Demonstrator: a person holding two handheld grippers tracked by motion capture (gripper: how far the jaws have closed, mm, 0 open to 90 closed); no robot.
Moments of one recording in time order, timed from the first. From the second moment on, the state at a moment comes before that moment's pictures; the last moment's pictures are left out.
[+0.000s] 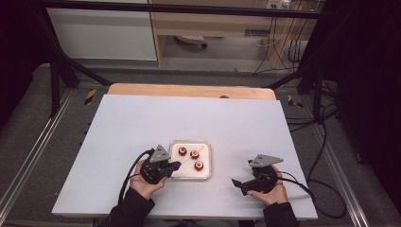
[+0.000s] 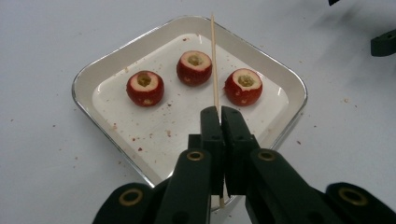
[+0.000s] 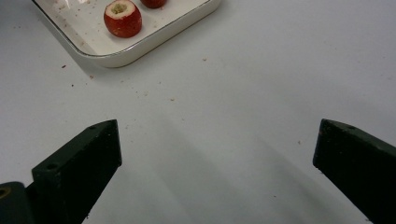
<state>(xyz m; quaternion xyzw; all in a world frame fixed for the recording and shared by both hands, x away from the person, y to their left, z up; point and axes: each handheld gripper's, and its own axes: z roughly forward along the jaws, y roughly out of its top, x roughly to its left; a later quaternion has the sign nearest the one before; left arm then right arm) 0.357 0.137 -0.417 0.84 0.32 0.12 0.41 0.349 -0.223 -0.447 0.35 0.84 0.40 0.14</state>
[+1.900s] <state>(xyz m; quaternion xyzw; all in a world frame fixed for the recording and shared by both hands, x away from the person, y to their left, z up) 0.352 0.048 -0.394 0.93 0.17 0.08 0.33 0.338 -0.144 -0.423 0.00 0.92 0.26 0.29</state>
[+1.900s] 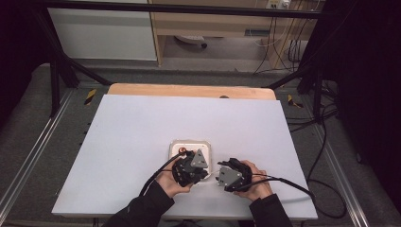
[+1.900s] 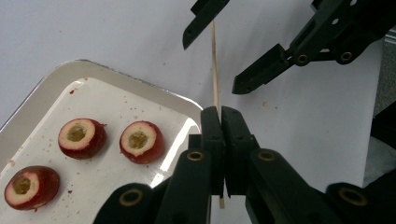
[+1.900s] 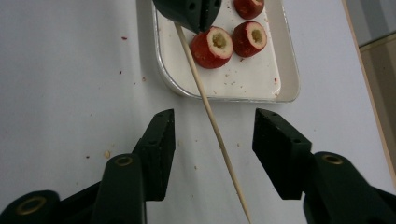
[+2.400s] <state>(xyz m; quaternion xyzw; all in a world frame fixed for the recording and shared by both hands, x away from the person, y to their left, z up) 0.350 0.040 -0.397 0.93 0.15 0.08 0.32 0.335 -0.144 -0.429 -0.09 0.92 0.21 0.31</state>
